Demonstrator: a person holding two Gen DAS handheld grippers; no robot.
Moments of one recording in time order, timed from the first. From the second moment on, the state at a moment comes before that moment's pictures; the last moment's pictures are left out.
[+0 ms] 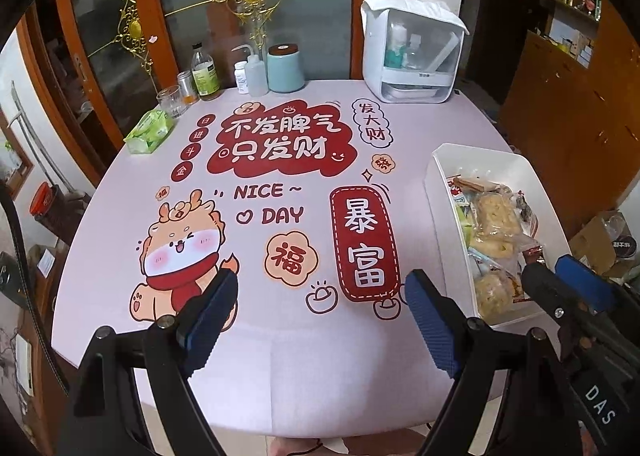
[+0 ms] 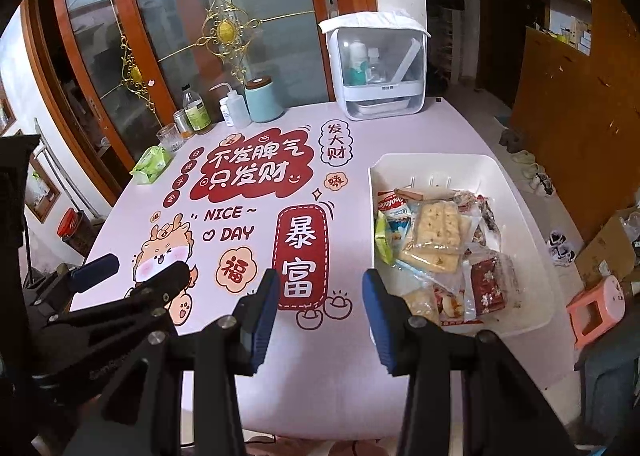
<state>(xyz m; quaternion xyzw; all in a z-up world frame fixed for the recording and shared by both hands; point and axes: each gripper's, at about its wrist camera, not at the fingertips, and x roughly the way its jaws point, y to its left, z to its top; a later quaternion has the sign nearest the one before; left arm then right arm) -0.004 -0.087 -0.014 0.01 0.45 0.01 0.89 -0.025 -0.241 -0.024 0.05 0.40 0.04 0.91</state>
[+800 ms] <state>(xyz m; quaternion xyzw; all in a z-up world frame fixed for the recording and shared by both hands) -0.001 -0.089 -0.017 0.01 0.45 0.02 0.89 -0.019 -0.246 -0.030 0.05 0.41 0.06 0.91</state>
